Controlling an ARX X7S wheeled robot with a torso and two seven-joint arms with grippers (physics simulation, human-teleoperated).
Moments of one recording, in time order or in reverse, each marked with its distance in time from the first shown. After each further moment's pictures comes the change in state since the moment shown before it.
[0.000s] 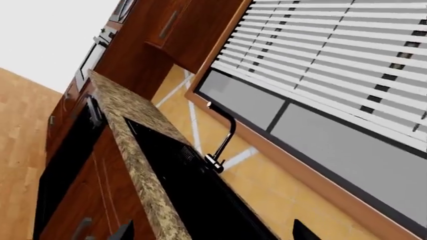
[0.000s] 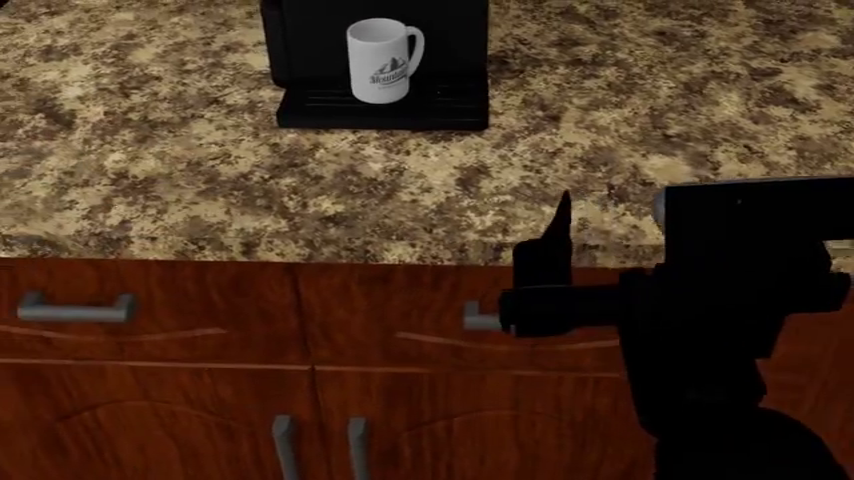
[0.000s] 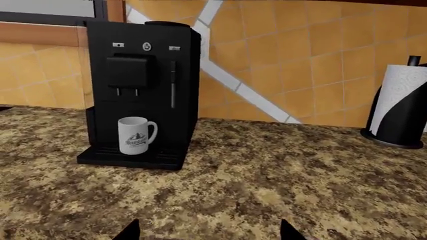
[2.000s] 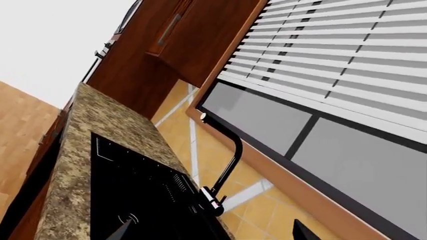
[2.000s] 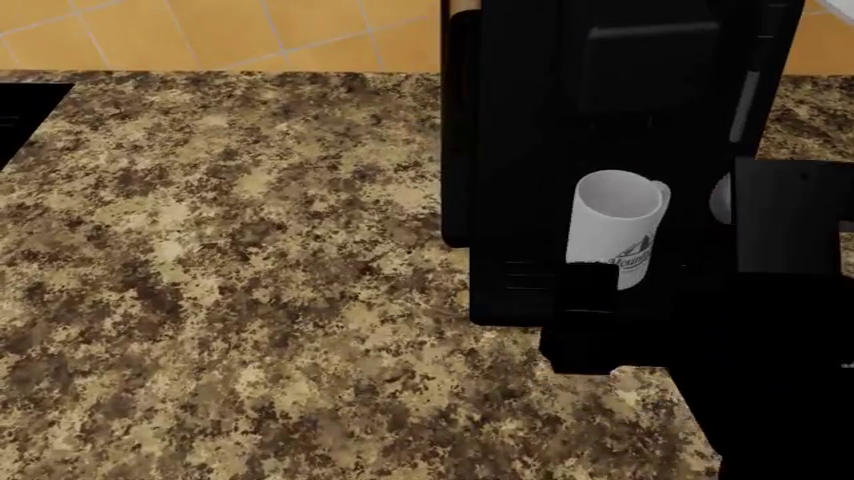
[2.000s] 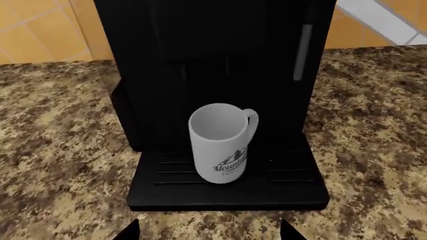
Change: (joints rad) left arm 0.045 -0.104 0.088 0.004 -0.038 0.099 -0.175; right arm 0.222 0.211 0.144 0.251 1.157 0.403 0.845
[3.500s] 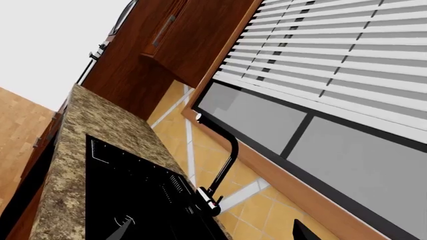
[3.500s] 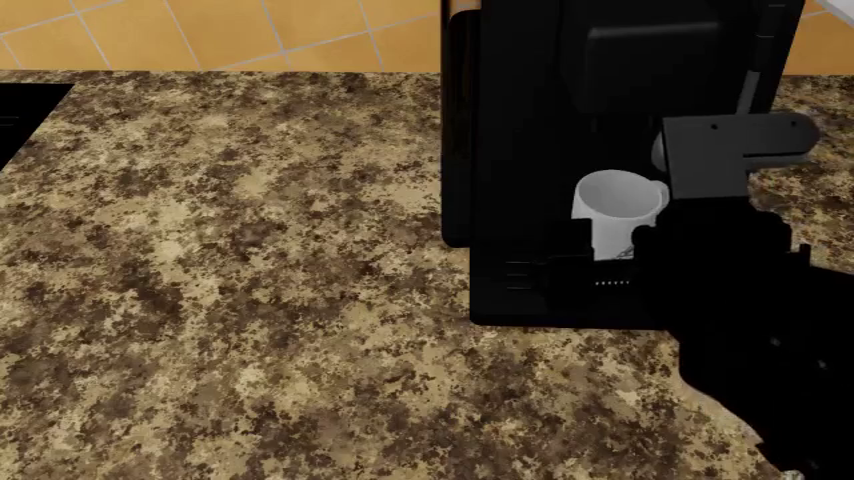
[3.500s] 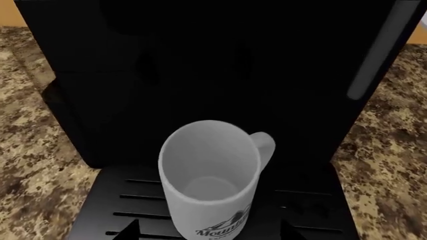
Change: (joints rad) left arm 0.003 -0.036 0.035 -0.008 -0.034 0.005 -0.030; right arm 0.230 0.028 -0.589 0.594 -0.616 -0.501 -0.692
